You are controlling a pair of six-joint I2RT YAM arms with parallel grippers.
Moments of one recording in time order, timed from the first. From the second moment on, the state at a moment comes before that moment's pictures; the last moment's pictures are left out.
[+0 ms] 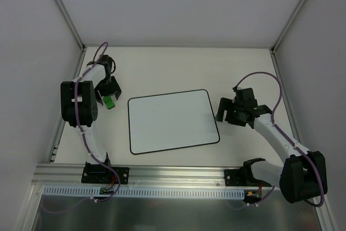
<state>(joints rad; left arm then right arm) 0.04 1.98 1.43 -0.87 -0.22 -0.46 0.26 1.15 0.70 -0.57 -0.11 0.40</state>
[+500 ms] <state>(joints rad) 0.04 1.26 1.28 -0.88 -0.05 -0.39 0.26 0.88 0.90 -0.74 0.00 0.35</state>
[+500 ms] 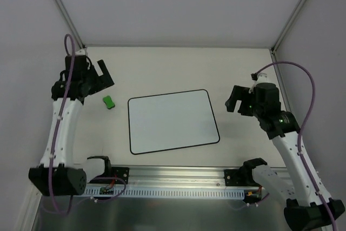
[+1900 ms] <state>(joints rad) 0.04 0.30 1.26 -1.07 0.02 -0.31 0.26 0.22 1.25 -1.01 0.25 0.13</state>
